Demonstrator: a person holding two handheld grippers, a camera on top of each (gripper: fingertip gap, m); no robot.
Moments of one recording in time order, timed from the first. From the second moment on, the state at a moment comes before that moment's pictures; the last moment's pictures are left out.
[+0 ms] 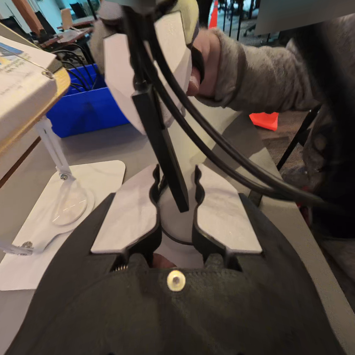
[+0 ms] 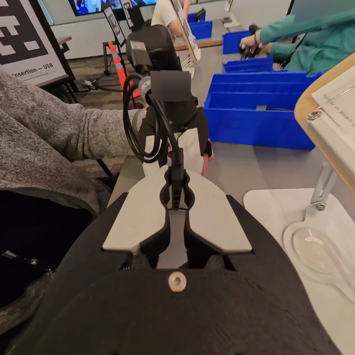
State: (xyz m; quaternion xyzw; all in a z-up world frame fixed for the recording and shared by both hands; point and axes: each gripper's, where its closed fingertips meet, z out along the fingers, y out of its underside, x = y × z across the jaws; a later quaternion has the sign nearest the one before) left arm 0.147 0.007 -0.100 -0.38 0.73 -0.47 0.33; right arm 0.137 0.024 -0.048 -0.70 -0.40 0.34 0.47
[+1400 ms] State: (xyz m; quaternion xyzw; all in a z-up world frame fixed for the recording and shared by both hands) left arm 0.088 0.029 -0.053 -0.29 0.59 -0.67 0.33; right arm 0.206 -0.003 -0.205 -0.87 -0.34 0.19 0.31
